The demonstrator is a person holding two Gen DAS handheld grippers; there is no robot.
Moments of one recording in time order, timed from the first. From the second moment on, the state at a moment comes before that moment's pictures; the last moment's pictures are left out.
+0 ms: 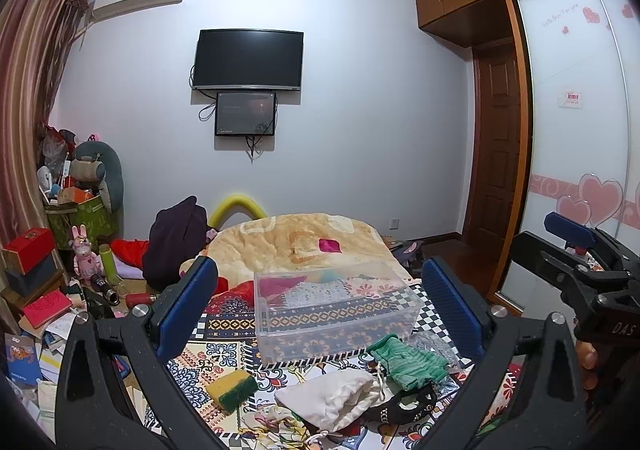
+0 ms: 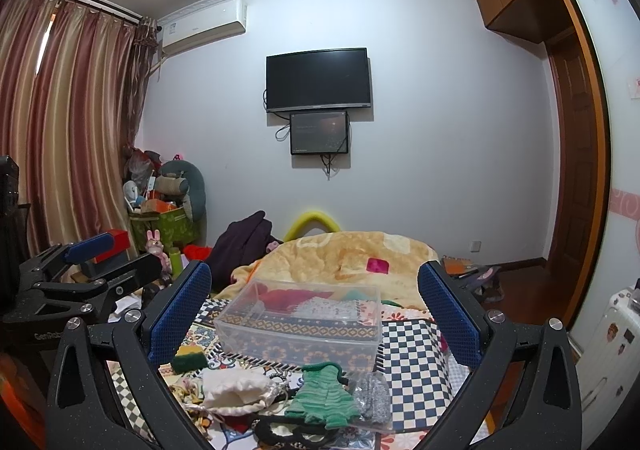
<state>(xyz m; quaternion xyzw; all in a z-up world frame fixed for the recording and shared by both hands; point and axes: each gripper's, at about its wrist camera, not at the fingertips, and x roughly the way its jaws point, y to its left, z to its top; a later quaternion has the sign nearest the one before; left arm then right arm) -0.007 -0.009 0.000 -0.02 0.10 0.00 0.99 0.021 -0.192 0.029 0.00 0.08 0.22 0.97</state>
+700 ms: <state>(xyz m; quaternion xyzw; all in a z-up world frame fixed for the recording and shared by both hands) -0.005 -0.007 -0.002 -0.02 0.10 0.00 0.99 0.022 -0.192 0.029 0.00 0.08 0.22 0.97</state>
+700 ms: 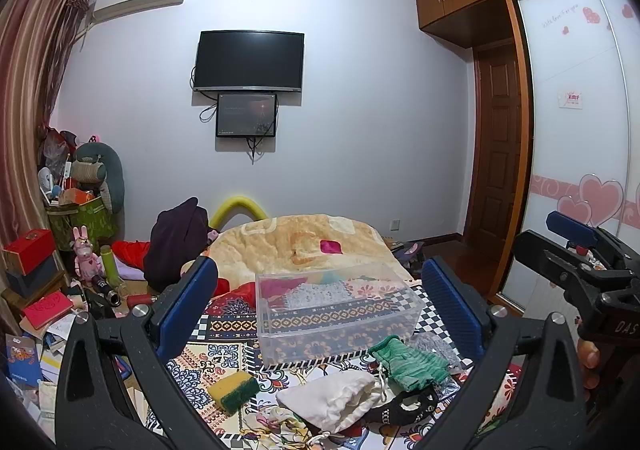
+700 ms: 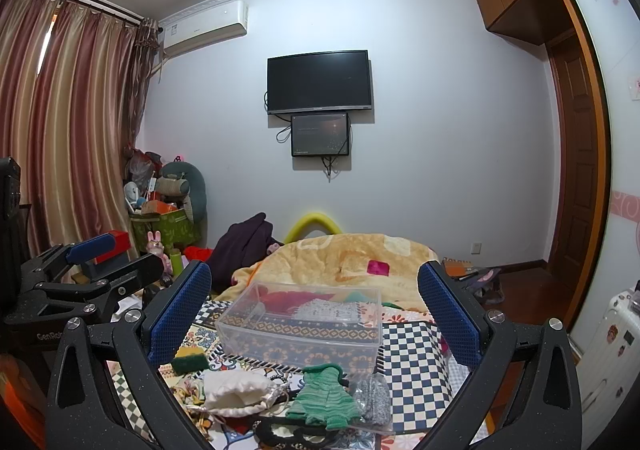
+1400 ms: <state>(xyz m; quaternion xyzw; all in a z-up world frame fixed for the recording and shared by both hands) 0.050 0.050 -0.086 -0.05 0.24 0.04 0.97 0.080 -0.196 -0.057 -0.02 0.23 0.21 0.95</state>
